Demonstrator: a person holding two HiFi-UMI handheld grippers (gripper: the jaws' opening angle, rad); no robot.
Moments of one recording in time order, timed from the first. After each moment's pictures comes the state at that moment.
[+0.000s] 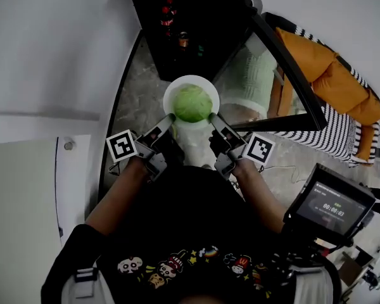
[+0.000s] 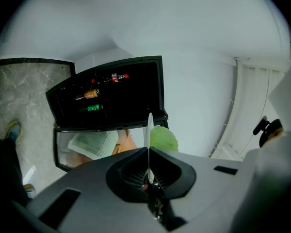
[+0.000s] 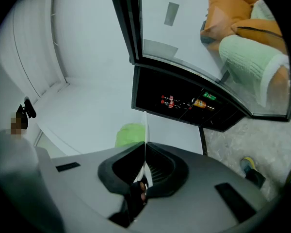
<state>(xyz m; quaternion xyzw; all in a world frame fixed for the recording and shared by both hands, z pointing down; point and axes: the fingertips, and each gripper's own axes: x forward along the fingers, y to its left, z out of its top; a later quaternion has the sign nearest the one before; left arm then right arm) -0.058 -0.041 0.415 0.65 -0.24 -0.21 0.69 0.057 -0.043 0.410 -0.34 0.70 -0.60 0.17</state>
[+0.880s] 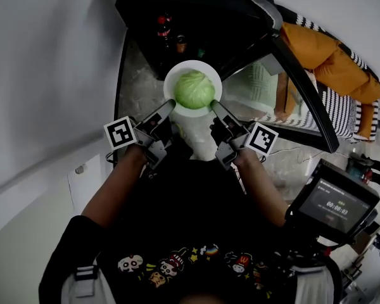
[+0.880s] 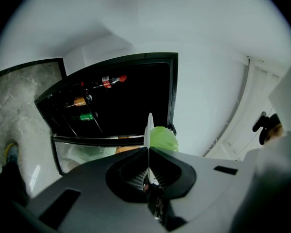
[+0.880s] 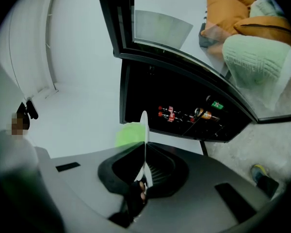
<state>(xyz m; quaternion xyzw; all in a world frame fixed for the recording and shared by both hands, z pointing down) -0.061 -0.038 0.409 0.66 -0.26 -0.20 0.67 0.053 -0.041 0.408 -0.32 0.70 -0.61 0.18</state>
